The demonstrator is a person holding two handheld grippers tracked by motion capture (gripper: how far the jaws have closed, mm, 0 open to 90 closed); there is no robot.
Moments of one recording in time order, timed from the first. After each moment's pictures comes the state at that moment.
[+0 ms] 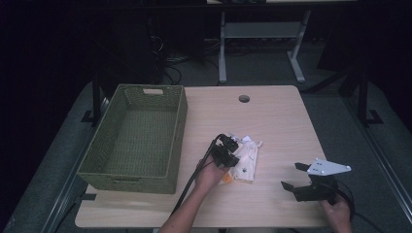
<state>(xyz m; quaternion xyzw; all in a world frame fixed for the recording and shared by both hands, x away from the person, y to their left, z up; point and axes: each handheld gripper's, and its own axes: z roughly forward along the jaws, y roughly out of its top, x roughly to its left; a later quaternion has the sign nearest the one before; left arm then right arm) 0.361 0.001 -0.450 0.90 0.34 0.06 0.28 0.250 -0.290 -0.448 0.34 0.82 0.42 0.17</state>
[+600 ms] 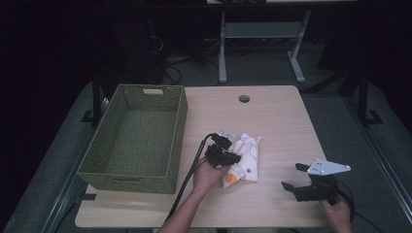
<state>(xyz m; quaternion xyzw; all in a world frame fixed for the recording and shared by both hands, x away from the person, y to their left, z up) 0.349 0.023 -0.430 0.85 0.37 0.00 0.38 0.251 -0.291 -0.449 0.35 0.82 0.42 0.17</state>
